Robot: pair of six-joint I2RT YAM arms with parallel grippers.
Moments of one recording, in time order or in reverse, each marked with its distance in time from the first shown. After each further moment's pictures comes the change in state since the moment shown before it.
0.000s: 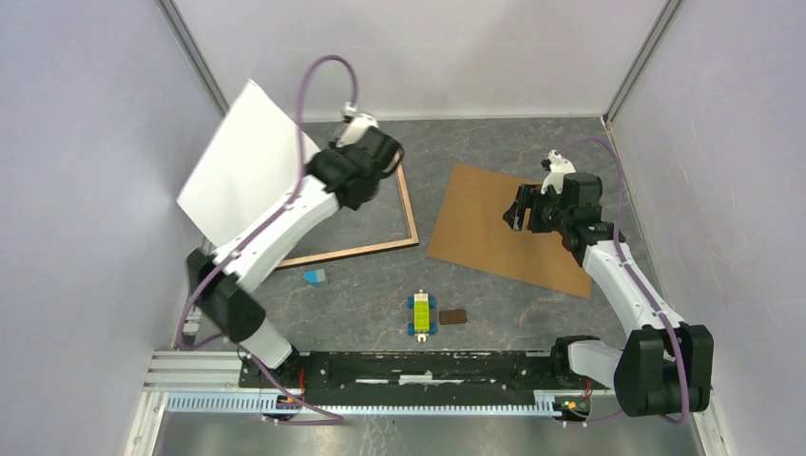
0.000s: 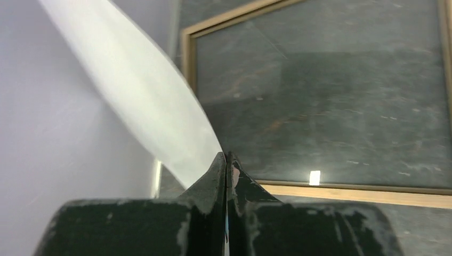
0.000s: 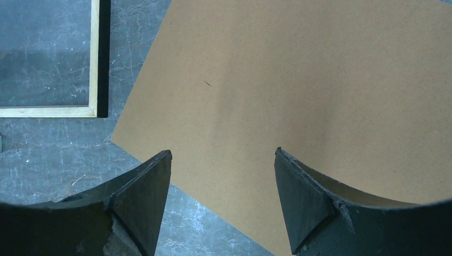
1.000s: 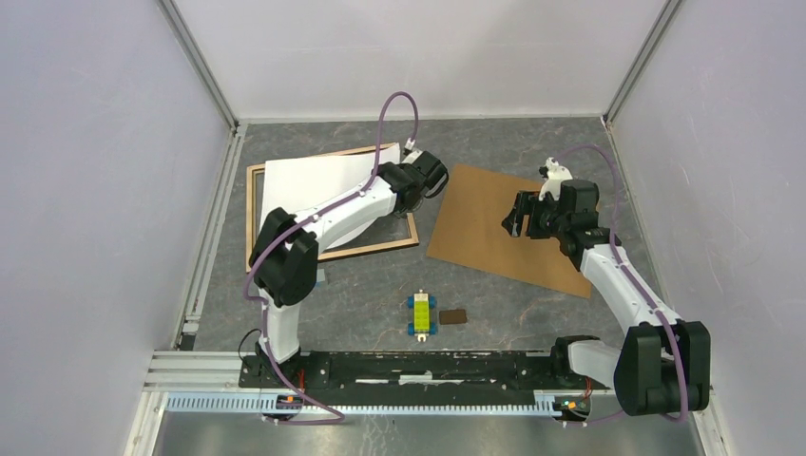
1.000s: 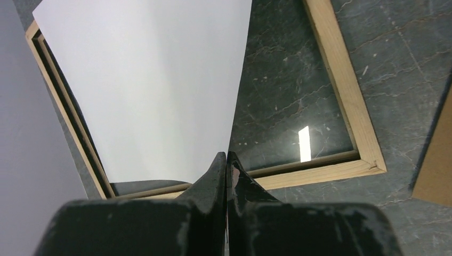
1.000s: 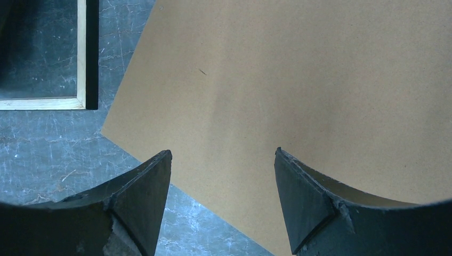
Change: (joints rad) left arm -0.106 0.419 0.014 0.176 0.321 0.019; right arm 0.000 0.008 -0.057 0.034 -0.004 -0.002
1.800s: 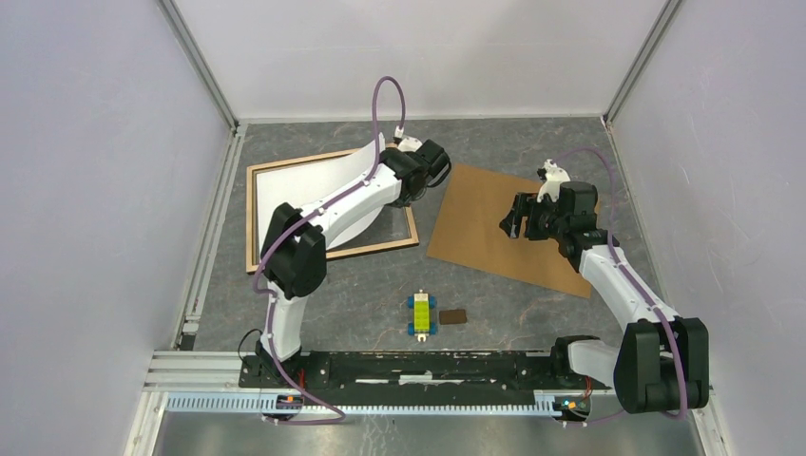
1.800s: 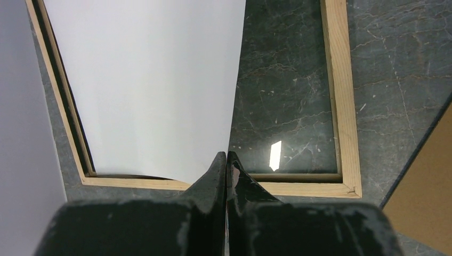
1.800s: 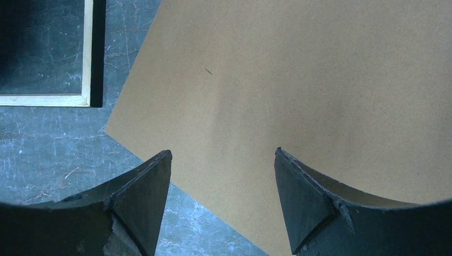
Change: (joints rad) left arm 0.017 0.082 0.177 -0.181 -0.054 -0.246; right arm 0.000 0.010 -0.026 0.049 -0.026 0.000
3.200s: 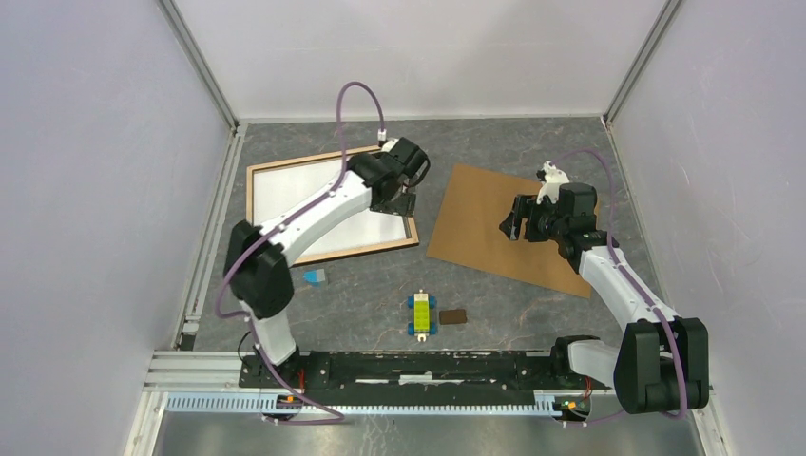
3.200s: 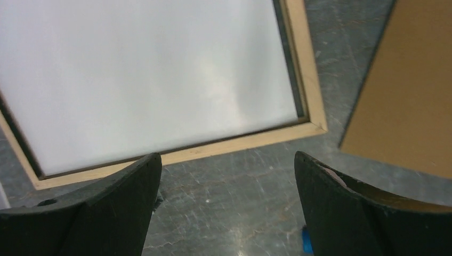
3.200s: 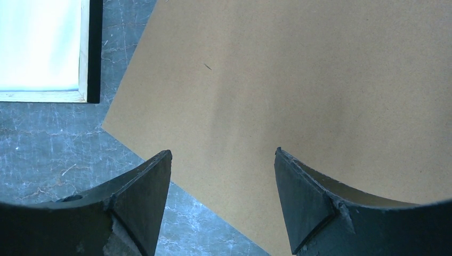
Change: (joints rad) left arm 0.030 -0.191 -0.174 0.072 0.207 0.024; right arm 0.000 -0.002 -0.014 0.004 -0.007 -0.005
